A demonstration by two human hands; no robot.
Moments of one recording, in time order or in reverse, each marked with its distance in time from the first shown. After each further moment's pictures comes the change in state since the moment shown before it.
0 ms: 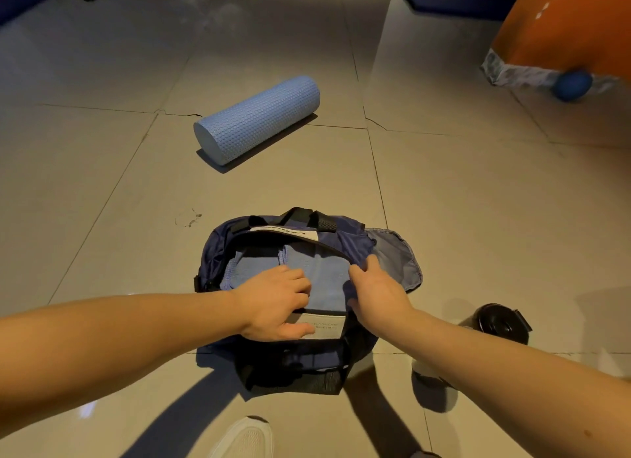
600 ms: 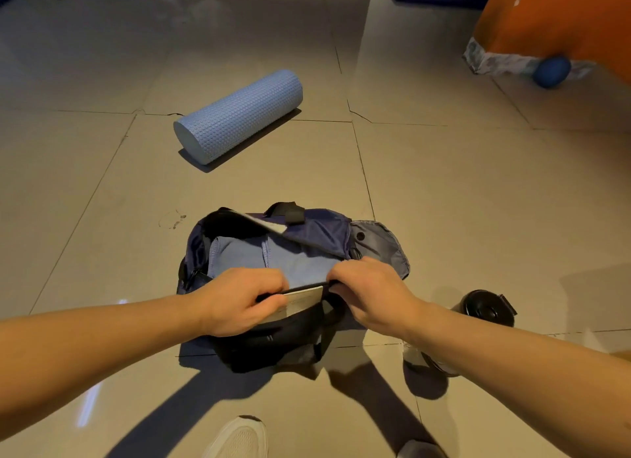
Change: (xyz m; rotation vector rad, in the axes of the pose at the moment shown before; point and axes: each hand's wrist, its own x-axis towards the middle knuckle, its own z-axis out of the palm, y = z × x) left_hand -0.028 0.002 -0.028 -0.474 0.124 -0.185; right_hand -0.027 0.021 -0.025 0.226 0.296 -0.524
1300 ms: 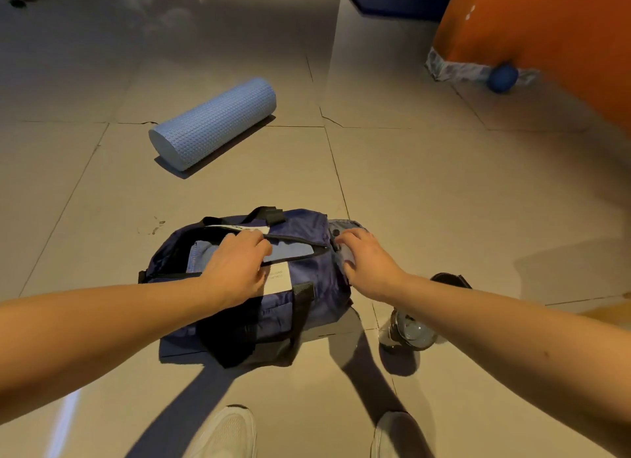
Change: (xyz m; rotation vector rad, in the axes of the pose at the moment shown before) left_hand 0.040 0.006 0.006 0.482 0.153 -0.198; right_hand -0.009 0.019 -0.019 0.082 -0.062 0.506
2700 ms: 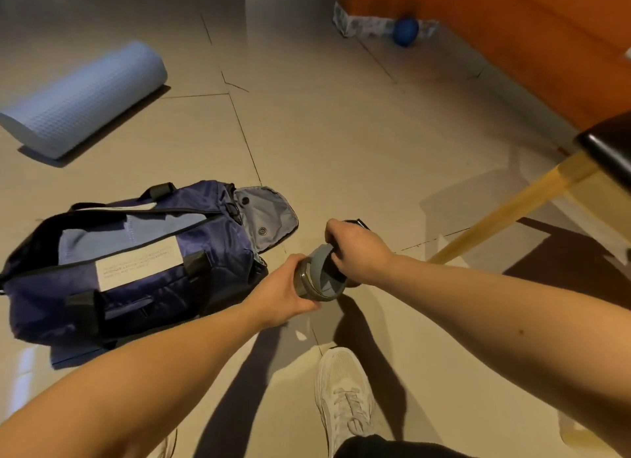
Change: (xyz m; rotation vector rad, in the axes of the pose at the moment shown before) left_hand 0.018 0.247 0.068 -0.973 -0.367 -0.019; right_hand -0.123 0.107 -0.043 -0.163 -0.006 0.179
